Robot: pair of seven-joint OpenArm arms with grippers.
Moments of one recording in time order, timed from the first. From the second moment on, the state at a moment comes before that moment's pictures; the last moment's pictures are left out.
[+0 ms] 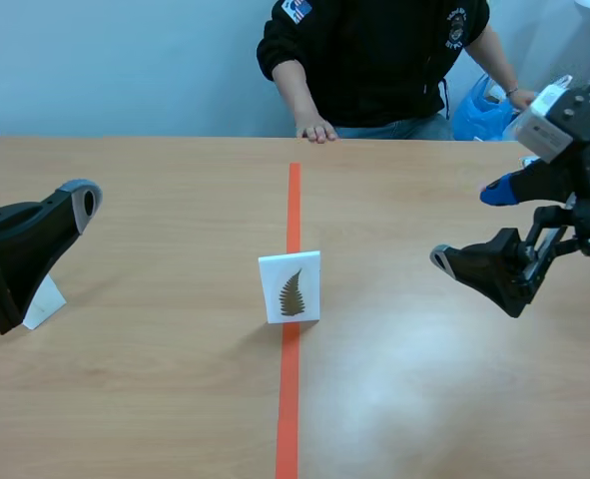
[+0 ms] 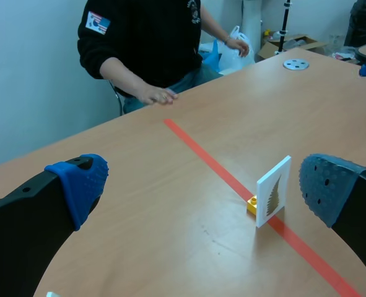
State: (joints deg) left arm 39.2 -32.0 -15.8 120.4 -23.3 -26.0 -6.6; right arm 1.2 39.5 -7.4 86.6 24.7 45.4 -15.6
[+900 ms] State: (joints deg) left arm 41.0 -28.5 -22.1 120.4 -23.1 -25.9 -6.7; right arm 19.6 20.3 -31.7 63.3 14.0 44.4 -8.7
